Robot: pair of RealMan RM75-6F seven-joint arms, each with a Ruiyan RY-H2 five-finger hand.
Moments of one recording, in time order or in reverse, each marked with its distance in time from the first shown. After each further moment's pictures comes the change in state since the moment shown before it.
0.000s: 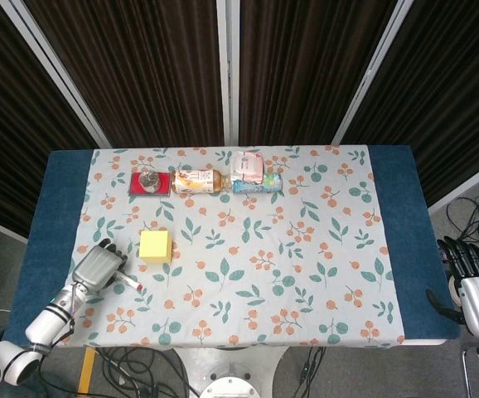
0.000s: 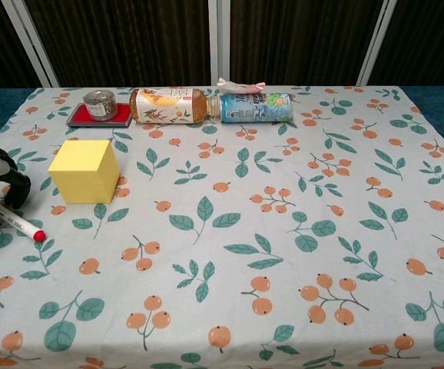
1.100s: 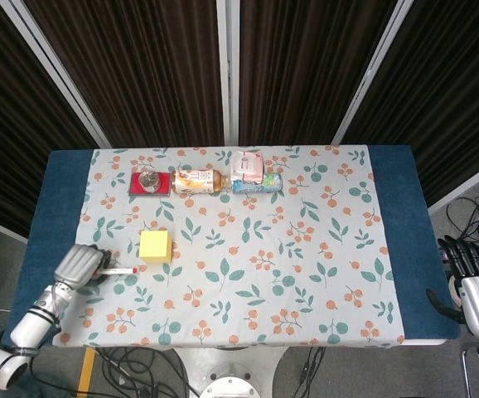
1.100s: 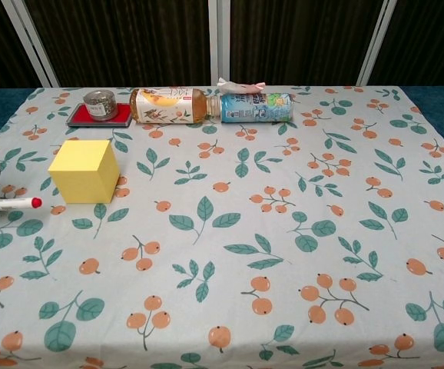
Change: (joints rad) left arm 0.050 -0.012 0.014 0.135 -0.012 0.109 -0.321; right arm 0.001 0.010 0.003 -0.018 0.000 -0.001 -0.014
